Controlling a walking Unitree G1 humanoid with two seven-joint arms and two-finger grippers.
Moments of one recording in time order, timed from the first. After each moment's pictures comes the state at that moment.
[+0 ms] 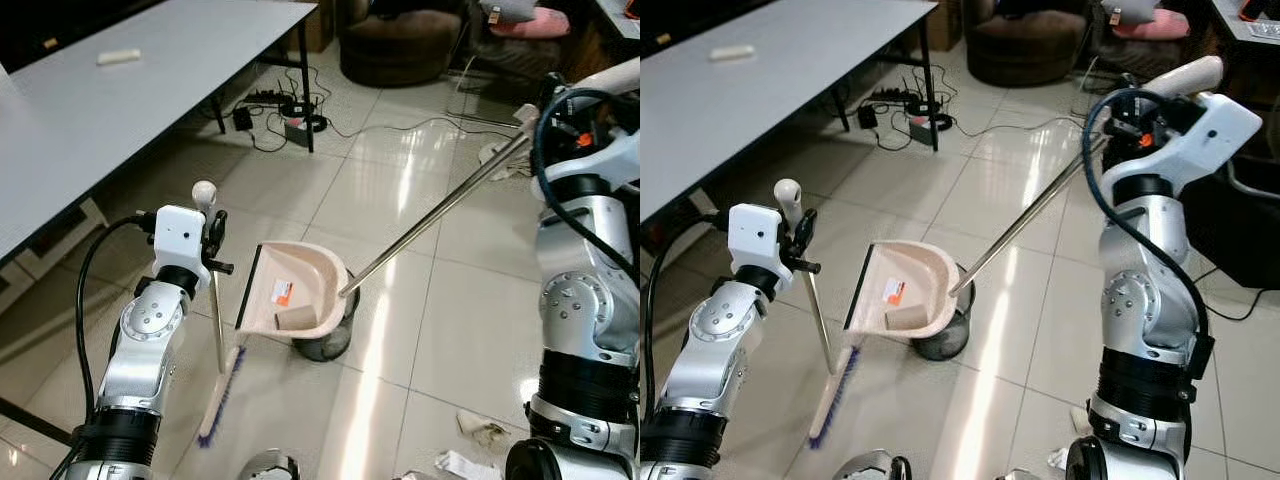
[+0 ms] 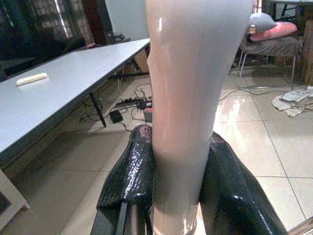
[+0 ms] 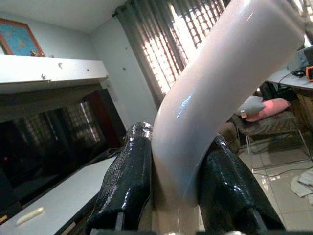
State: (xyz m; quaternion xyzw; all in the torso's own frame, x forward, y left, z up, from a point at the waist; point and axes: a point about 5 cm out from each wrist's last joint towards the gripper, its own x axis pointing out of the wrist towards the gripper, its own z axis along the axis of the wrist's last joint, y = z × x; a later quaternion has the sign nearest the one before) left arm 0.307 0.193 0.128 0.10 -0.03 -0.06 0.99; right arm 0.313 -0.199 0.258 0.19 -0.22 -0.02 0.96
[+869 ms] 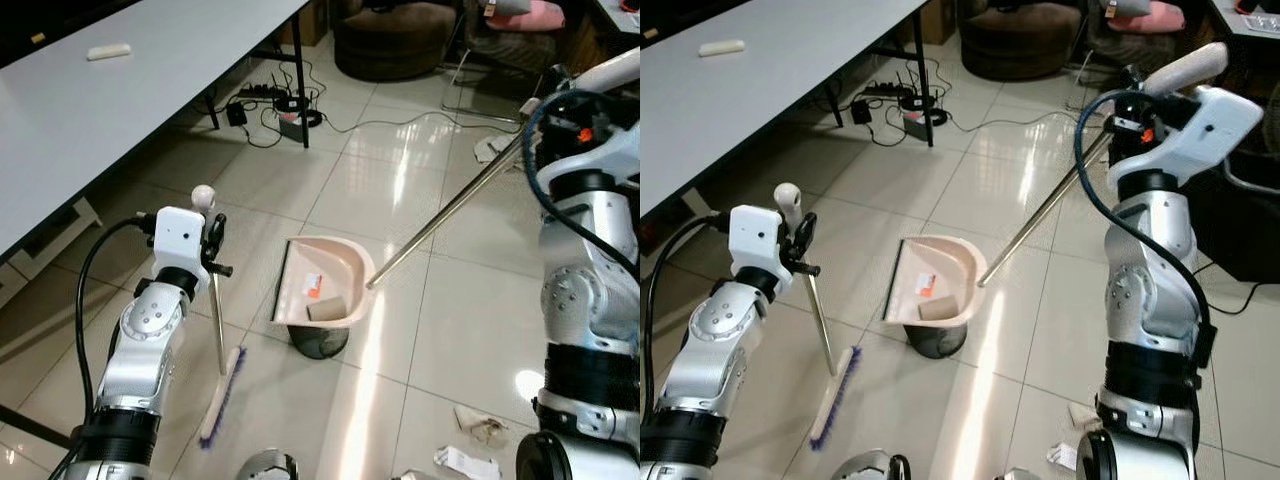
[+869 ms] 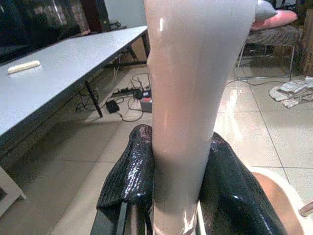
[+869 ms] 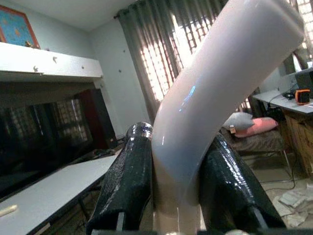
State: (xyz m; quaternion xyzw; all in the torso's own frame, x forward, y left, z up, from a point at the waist) left arm 0.307 0.196 0.124 0.09 -0.01 -0.06 0.99; right arm 0.324 -0.205 0.259 0.12 -0.24 -0.02 0.96
